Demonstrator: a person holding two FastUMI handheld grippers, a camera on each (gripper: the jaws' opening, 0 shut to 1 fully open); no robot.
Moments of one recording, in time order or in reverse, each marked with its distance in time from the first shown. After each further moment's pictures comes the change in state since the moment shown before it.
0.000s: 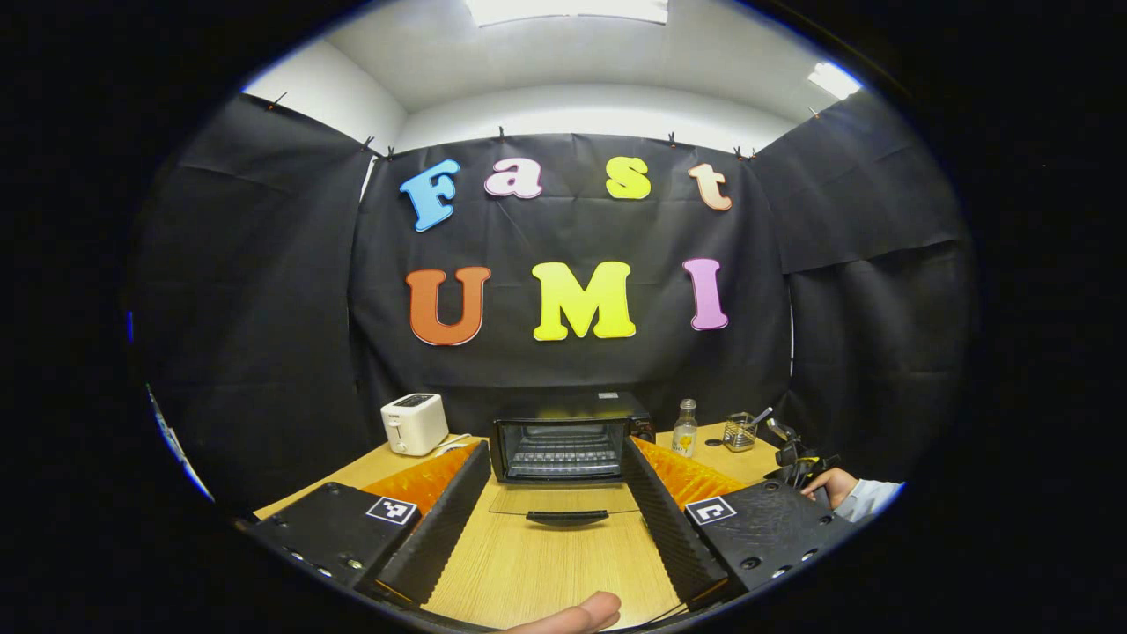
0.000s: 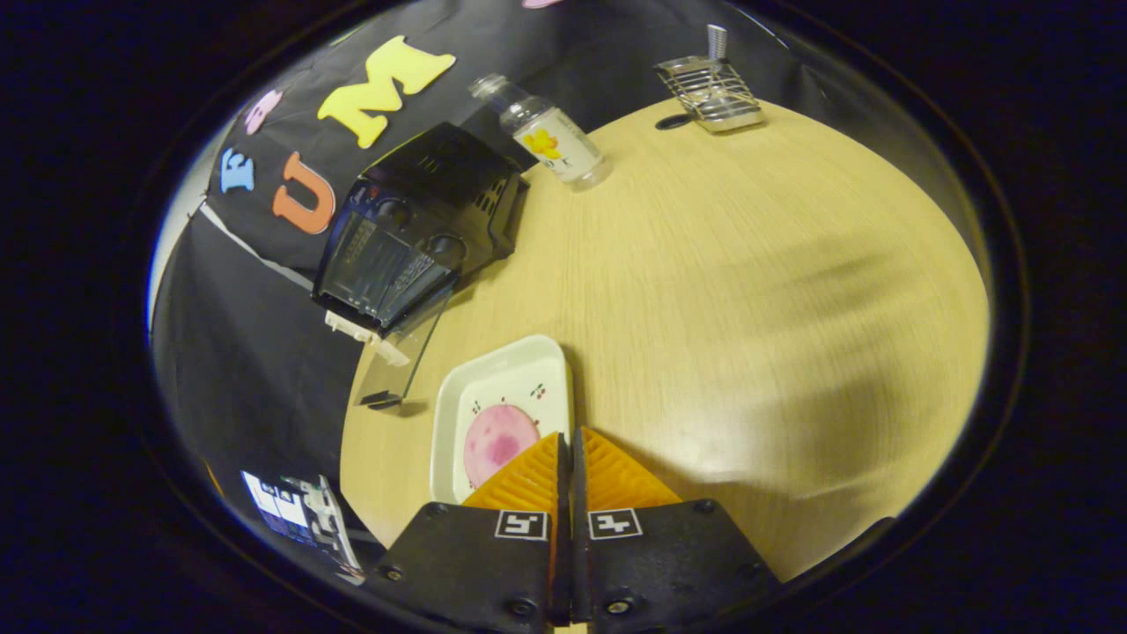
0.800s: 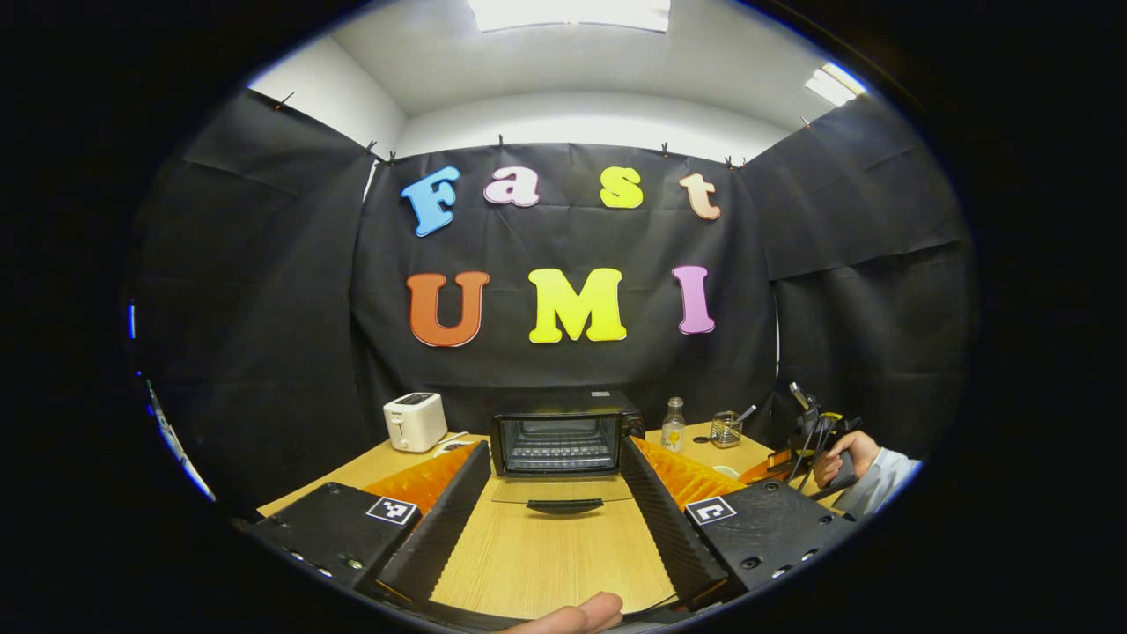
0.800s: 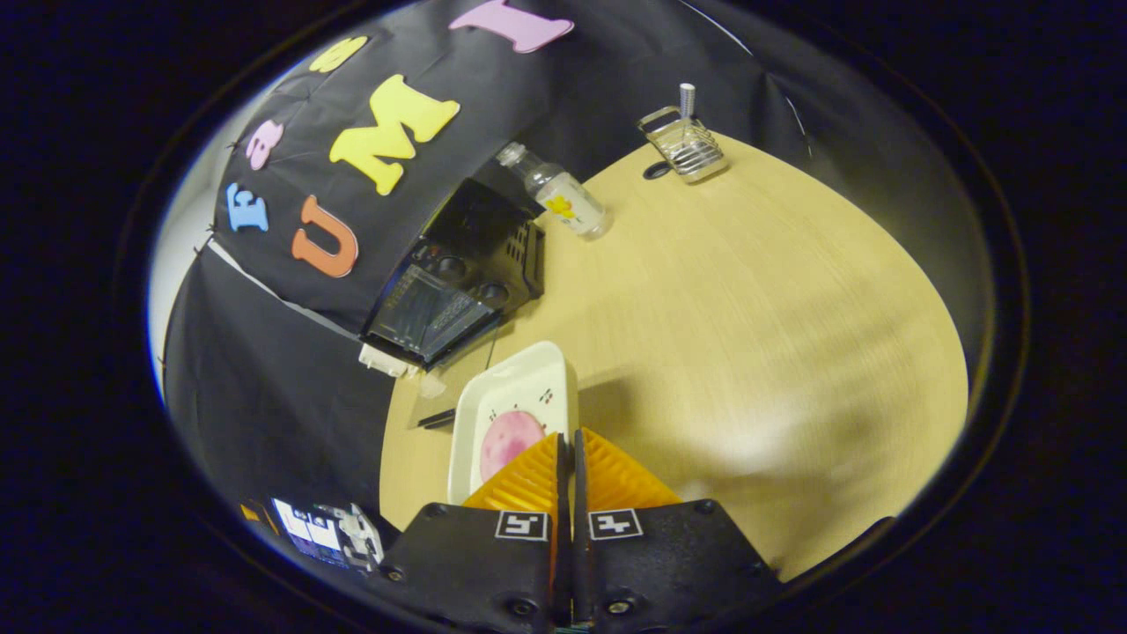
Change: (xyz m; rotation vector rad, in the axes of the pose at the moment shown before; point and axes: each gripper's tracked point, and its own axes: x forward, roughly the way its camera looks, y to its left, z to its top) left arm -0.048 0.020 -0.002 -0.017 -0.030 -0.007; right arm -0.092 0.055 -0.005 0.041 -0.111 0.025
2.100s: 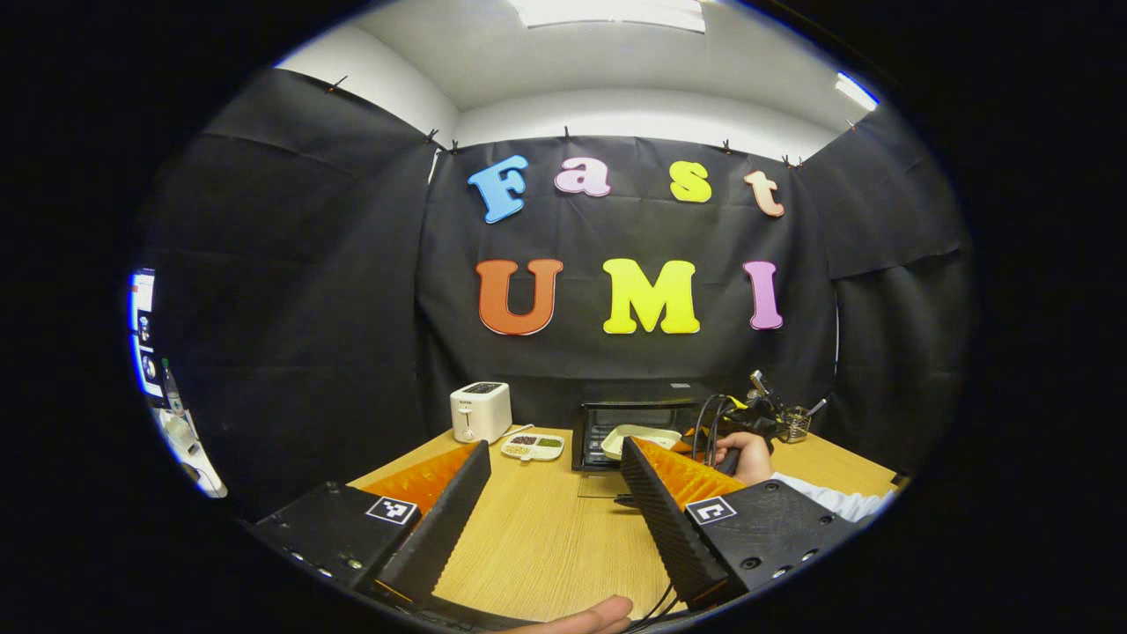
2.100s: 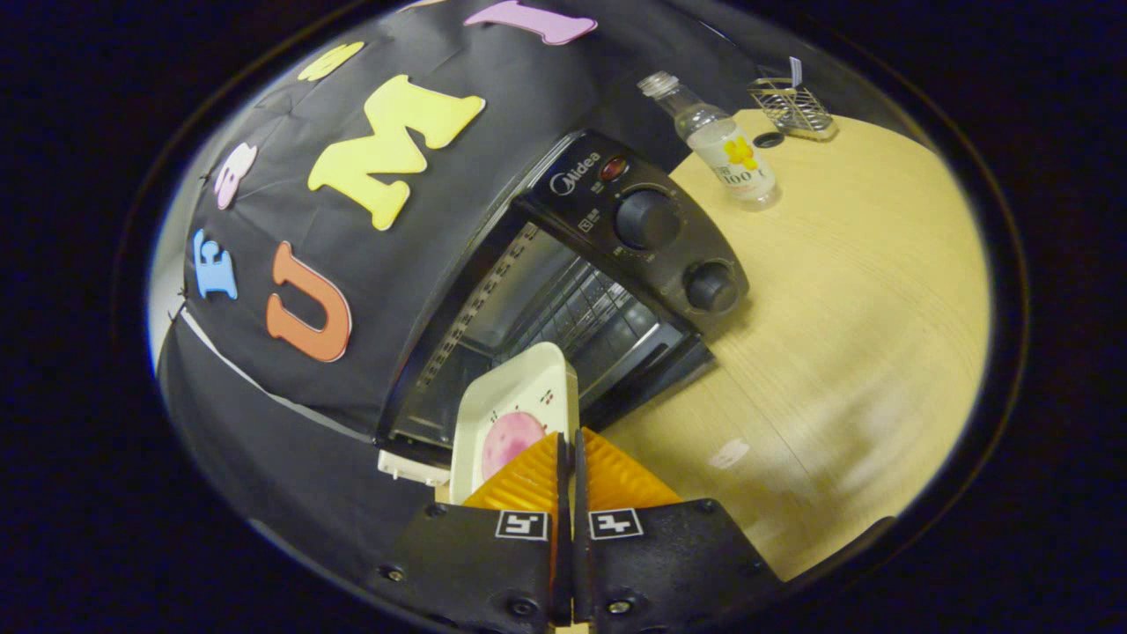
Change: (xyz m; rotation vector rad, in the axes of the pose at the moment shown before) left arm 0.021 0.116 -0.043 -0.034 0.008 0.142; right arm 0.254 0.204 0.047 0.212 -0.306 -0.005
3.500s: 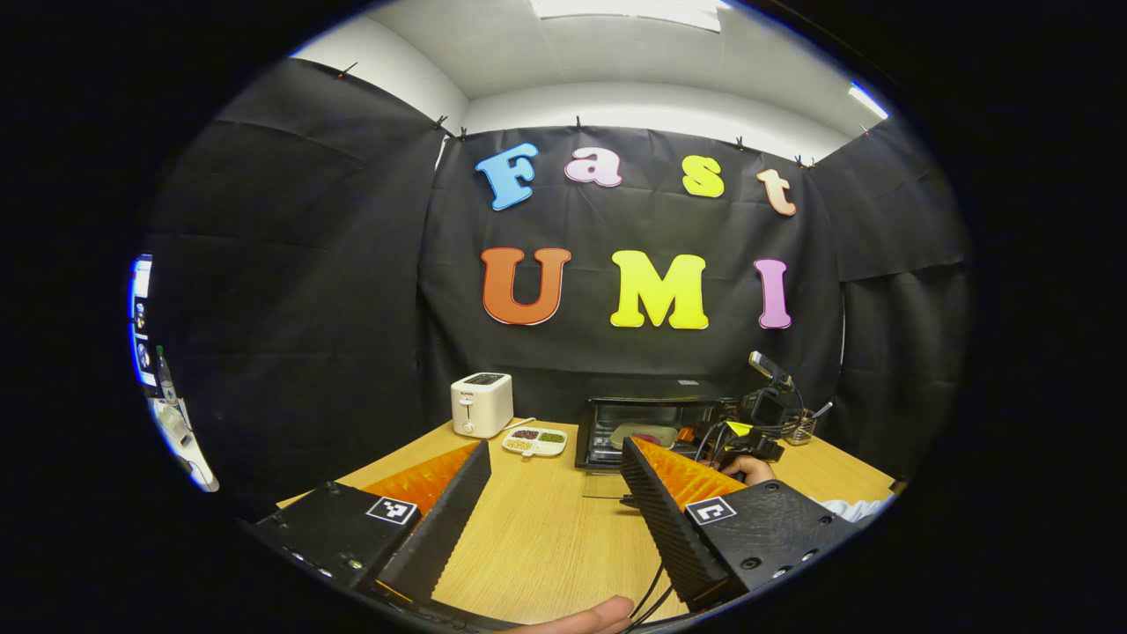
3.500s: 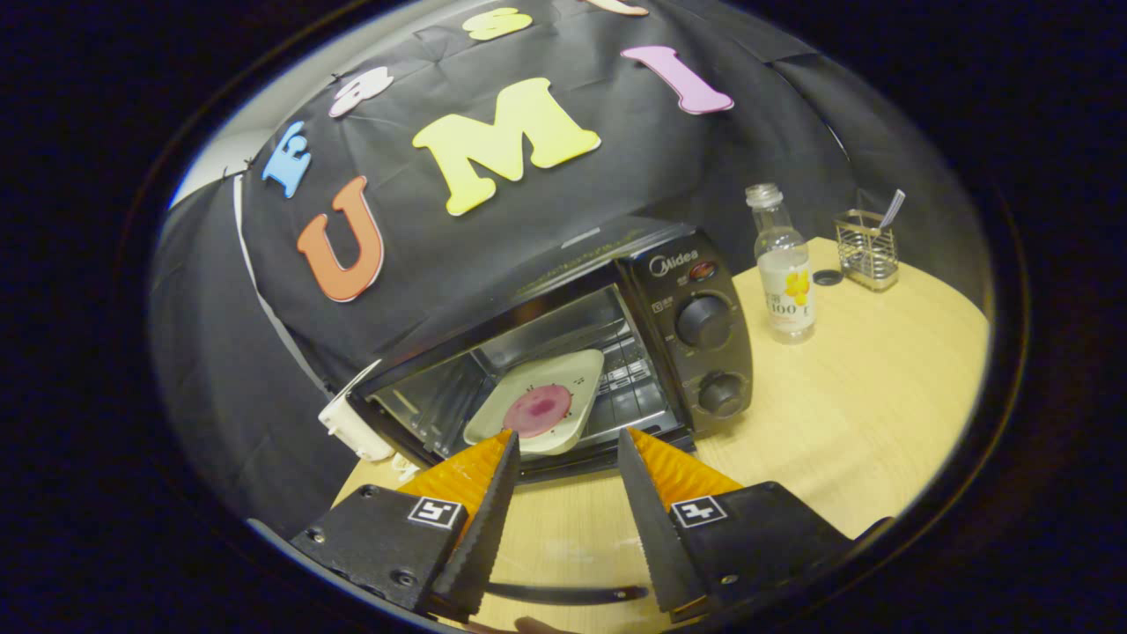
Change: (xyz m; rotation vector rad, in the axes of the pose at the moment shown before) left arm 0.010 0.002 -0.004 -0.039 0.040 -0.010; right arm -0.045 0.003 0.019 -0.460 -0.188 0.013
